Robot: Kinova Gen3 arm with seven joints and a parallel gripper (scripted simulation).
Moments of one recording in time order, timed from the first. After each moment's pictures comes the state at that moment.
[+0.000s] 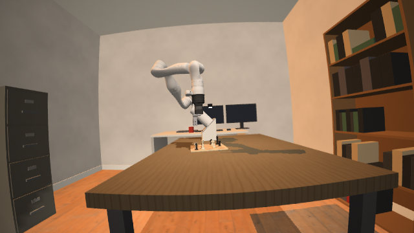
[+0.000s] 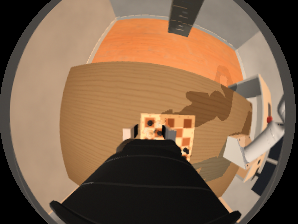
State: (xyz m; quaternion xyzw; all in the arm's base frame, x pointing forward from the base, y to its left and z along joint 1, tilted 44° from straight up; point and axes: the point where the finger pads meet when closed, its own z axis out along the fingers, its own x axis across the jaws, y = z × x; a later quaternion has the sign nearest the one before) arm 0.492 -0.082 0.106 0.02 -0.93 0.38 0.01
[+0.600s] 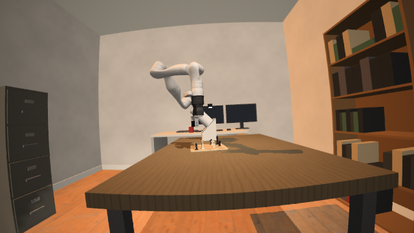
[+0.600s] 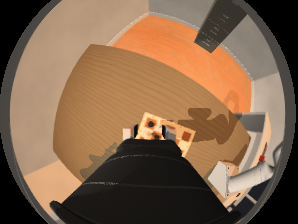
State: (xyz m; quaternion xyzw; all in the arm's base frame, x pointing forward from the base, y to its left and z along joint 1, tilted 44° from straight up) arm 0.496 -0.088 0.102 0.17 -0.91 0.37 0.07
